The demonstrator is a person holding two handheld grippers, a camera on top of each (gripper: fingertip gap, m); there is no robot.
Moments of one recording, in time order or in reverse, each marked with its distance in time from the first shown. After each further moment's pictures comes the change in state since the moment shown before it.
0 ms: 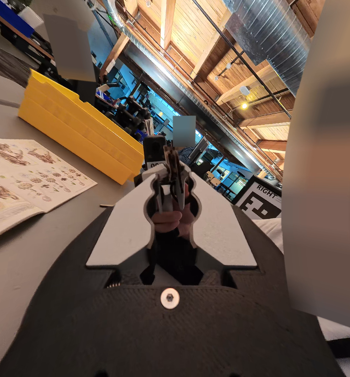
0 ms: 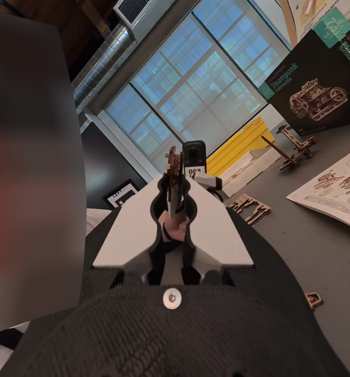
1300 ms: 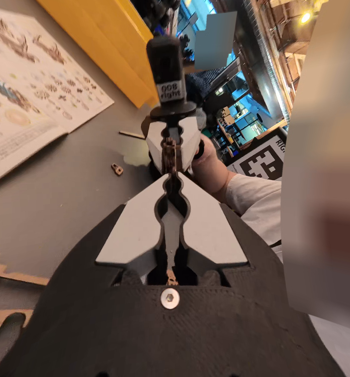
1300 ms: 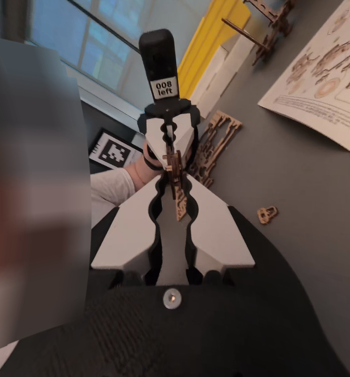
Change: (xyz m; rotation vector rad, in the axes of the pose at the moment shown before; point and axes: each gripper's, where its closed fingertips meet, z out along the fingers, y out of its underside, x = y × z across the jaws) left arm -0.034 0.047 -0.025 -0.435 -0.123 -0.194; right arm 0.043 0.055 -0.022 -0.429 0.198 0.254
